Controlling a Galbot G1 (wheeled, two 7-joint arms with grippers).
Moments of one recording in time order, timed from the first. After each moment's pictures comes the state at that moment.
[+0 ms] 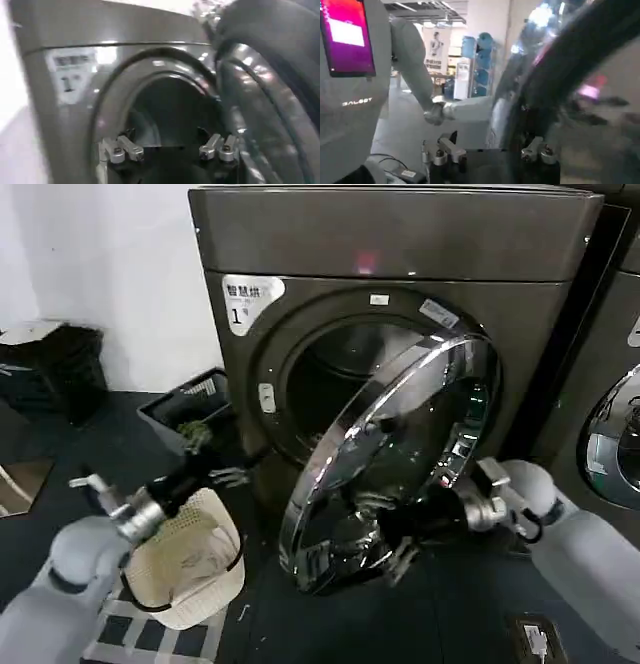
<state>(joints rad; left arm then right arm) 0.91 -0.88 -0.39 -1.86 -0.52 -0.07 0.57 -0.50 0.70 0.01 1.68 0.88 -0.09 -1.36</state>
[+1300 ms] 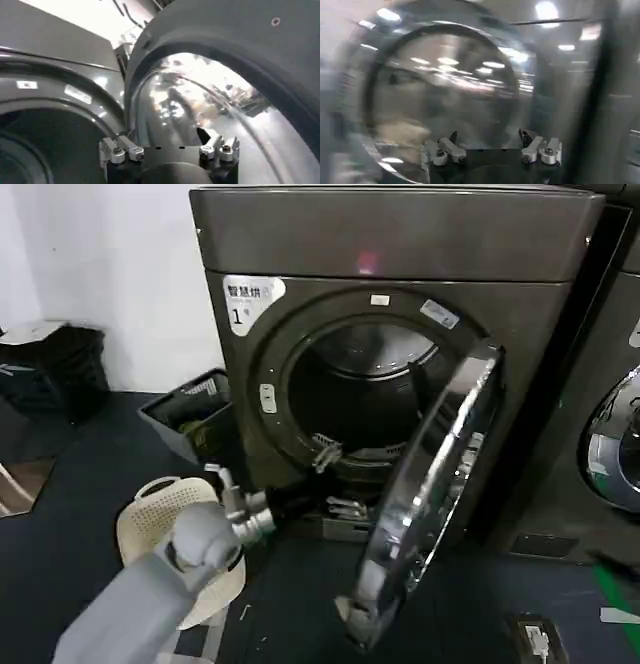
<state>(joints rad) 0.63 -1.02 0.08 -1.83 -0.53 -0.13 0.58 -1.87 0.95 1.66 1.76 0.81 0.18 -0.92</state>
